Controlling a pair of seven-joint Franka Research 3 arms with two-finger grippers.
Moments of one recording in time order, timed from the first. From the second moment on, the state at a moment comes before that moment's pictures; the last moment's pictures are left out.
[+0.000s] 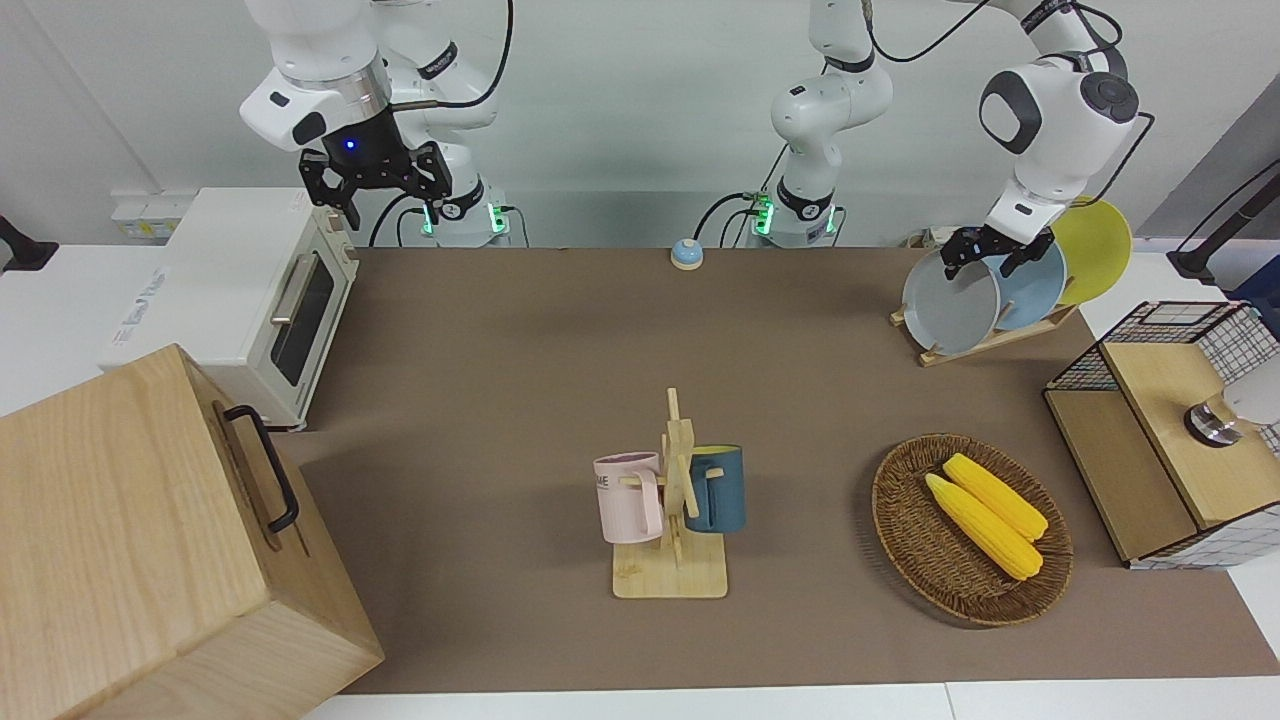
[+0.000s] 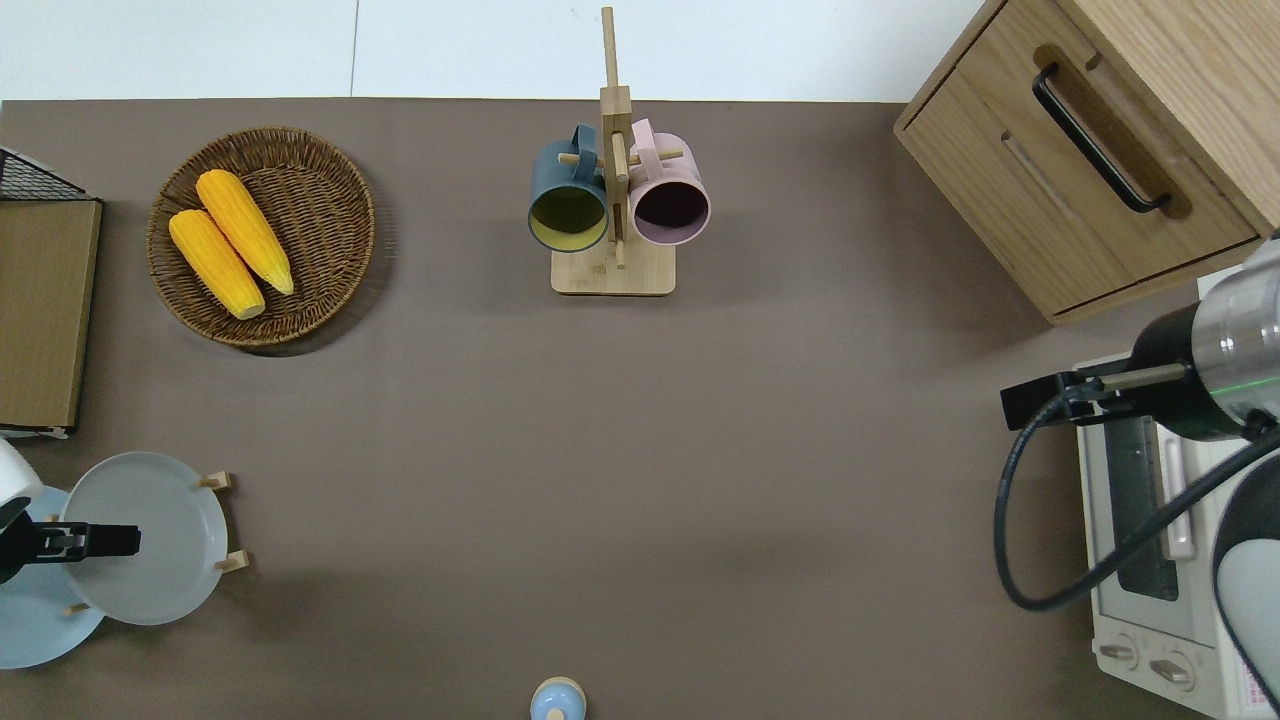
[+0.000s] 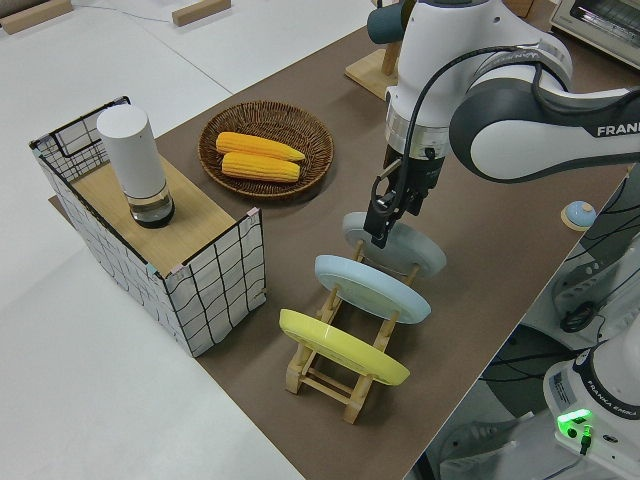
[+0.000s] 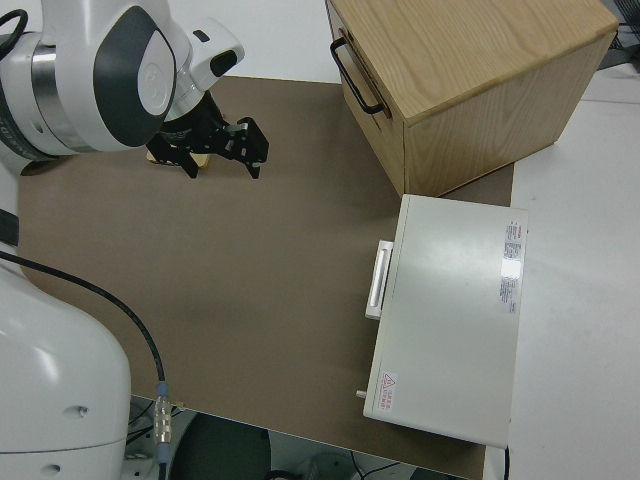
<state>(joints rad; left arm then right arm) 0.37 -0.28 -0.08 -2.31 0.05 1.96 0.29 -0.05 -0.02 0.19 -1.50 0.00 1.42 0.06</state>
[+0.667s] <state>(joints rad) 0.37 -0.28 -0.08 -2.31 0.05 1.98 0.30 -0.05 -0.02 0.19 -1.50 0.00 1.42 0.06</state>
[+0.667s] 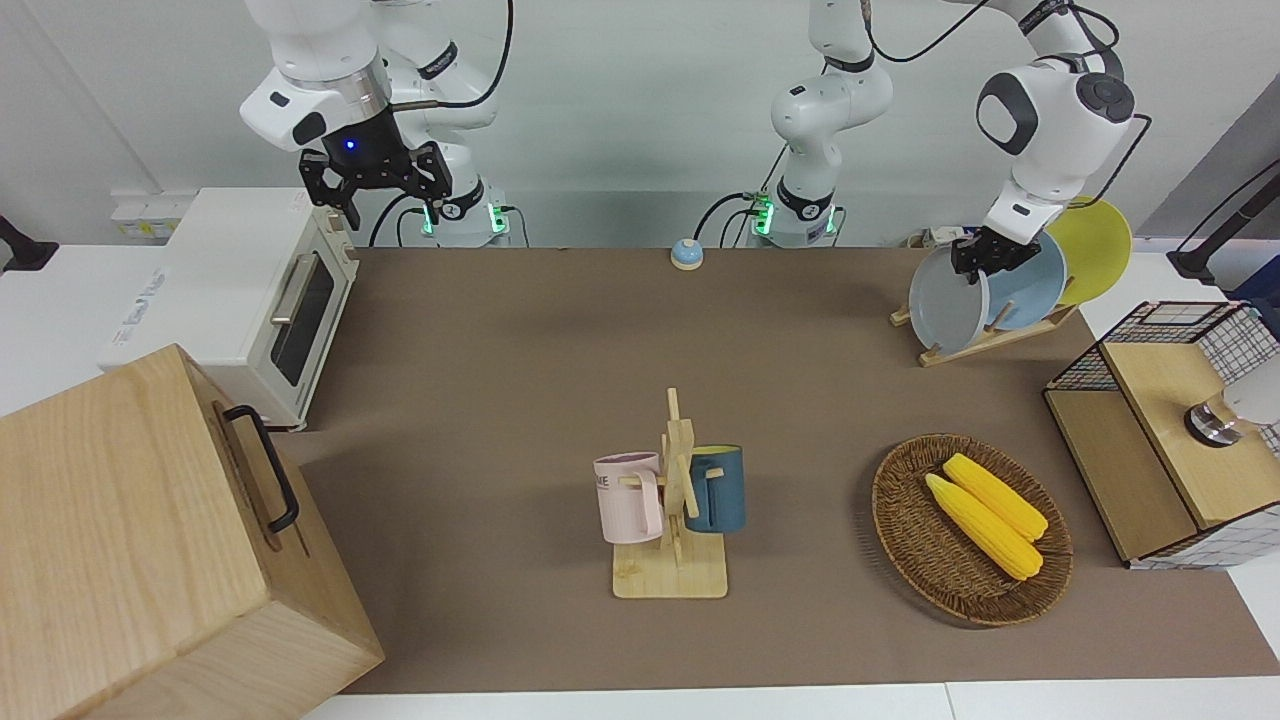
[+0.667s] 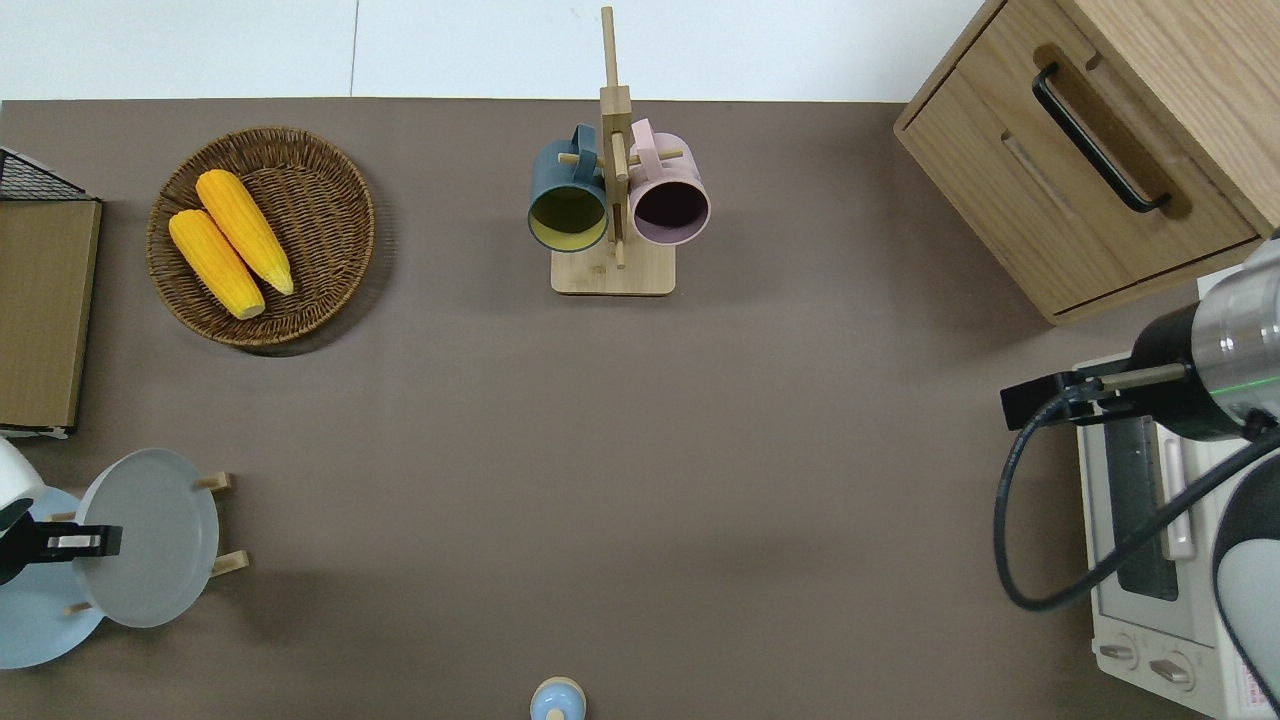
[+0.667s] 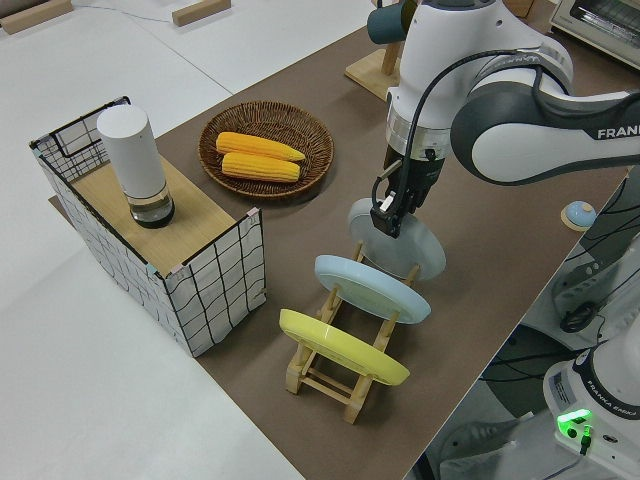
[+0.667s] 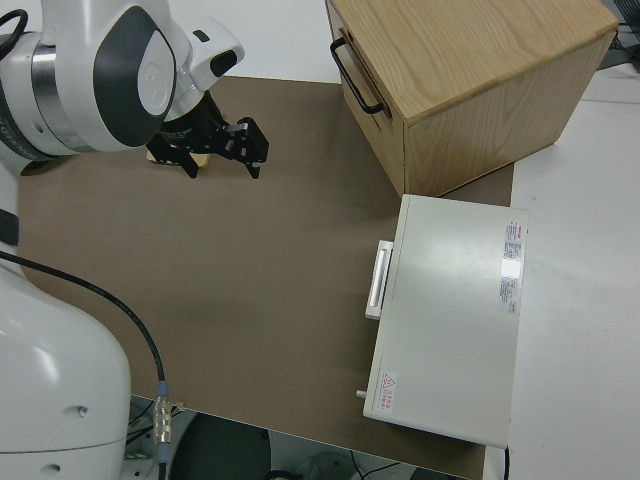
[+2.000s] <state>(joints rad) 0.37 -0.28 -0.12 -2.11 0.05 1.82 0.27 -0.05 -0.02 0.19 -1.50 0.00 1.42 0.06</state>
